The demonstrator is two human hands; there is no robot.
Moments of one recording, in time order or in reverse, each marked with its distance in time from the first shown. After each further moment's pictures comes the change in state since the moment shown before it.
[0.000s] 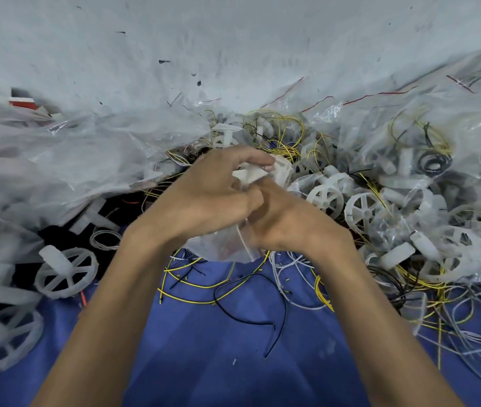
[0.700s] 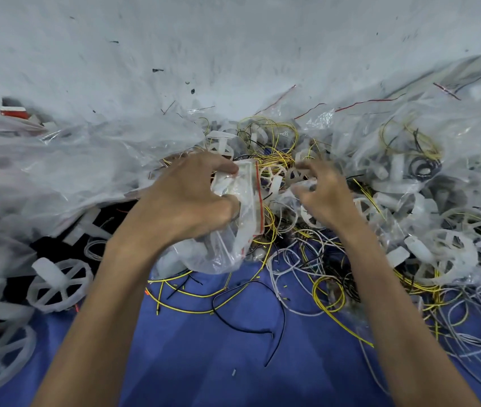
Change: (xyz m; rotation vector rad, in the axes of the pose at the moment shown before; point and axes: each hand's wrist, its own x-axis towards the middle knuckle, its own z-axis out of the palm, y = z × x) left_hand 0.006 -0.018 -0.013 0.400 0.131 -0.136; right_hand 0.011 0.109 -0.005 0.171 0.567 0.285
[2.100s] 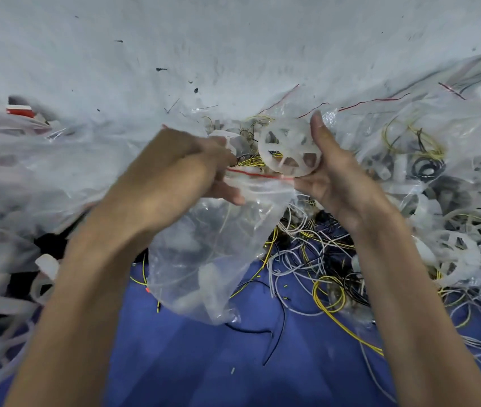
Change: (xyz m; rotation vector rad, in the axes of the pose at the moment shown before) left_hand -0.004 0.001 -0.014 -0.706 0.023 0.166; right_hand -0.006 -0.047 -0.028 1.036 -0.249 0.172
